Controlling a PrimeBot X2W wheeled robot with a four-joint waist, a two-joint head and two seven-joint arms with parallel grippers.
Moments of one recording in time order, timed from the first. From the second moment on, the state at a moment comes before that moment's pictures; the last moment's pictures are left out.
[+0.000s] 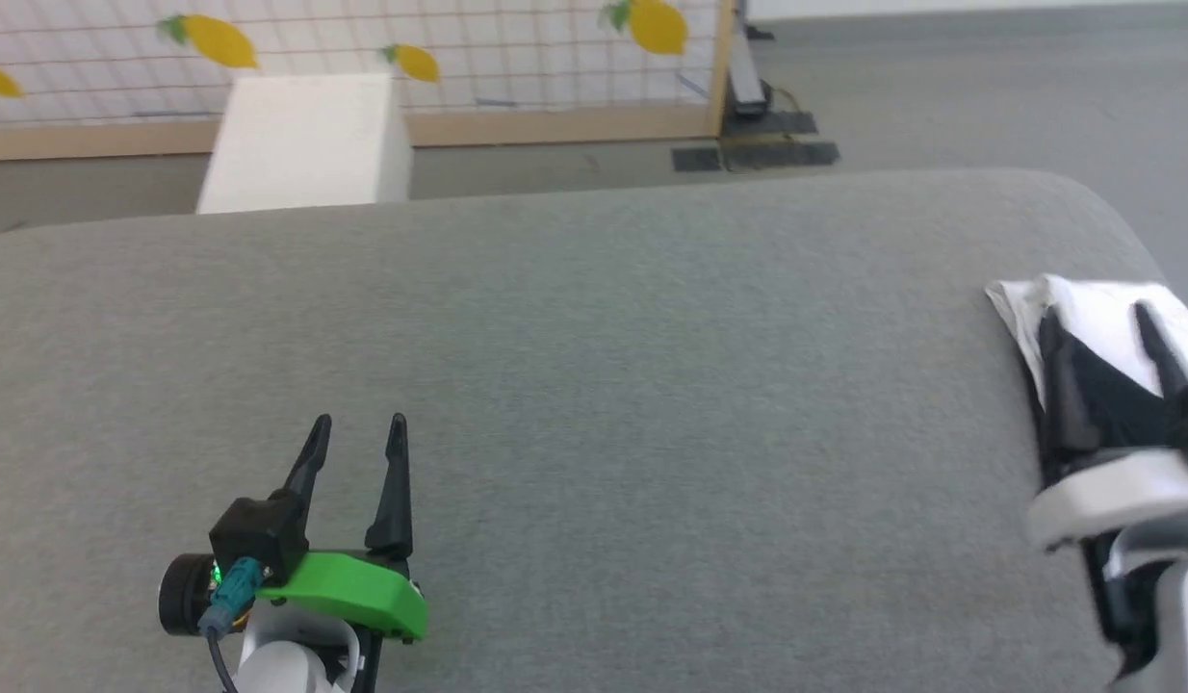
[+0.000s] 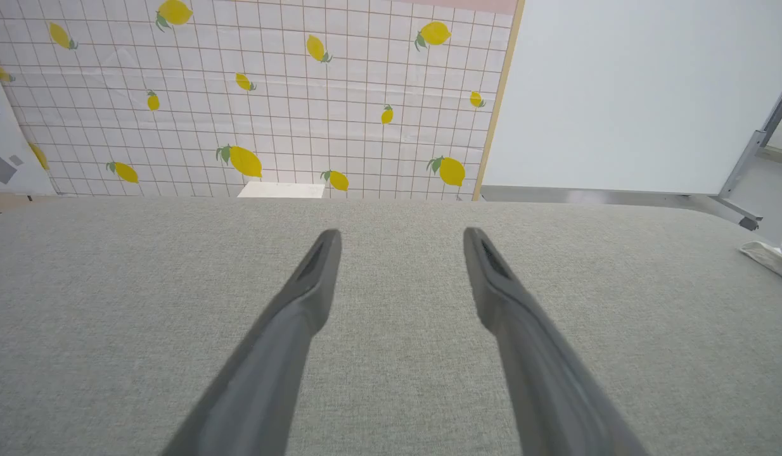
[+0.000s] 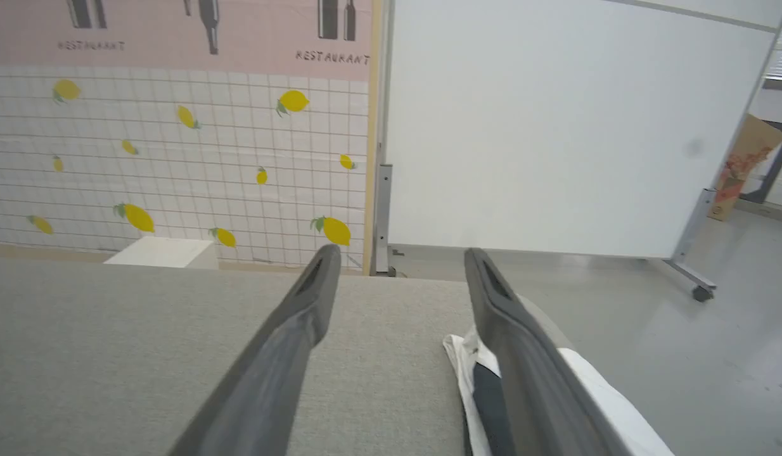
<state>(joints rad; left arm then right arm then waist) -0.09 0.06 -0.03 0.19 -0.16 -0.10 -0.26 -0.17 -0.14 -0.17 0.09 0.04 0.13 -0.11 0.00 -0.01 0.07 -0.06</state>
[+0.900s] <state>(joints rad) -0.04 0.06 -0.09 0.23 -0.21 -0.10 -0.26 0.10 -0.05 -0.08 -0.01 0.13 0.13 -0.16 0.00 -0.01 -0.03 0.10</state>
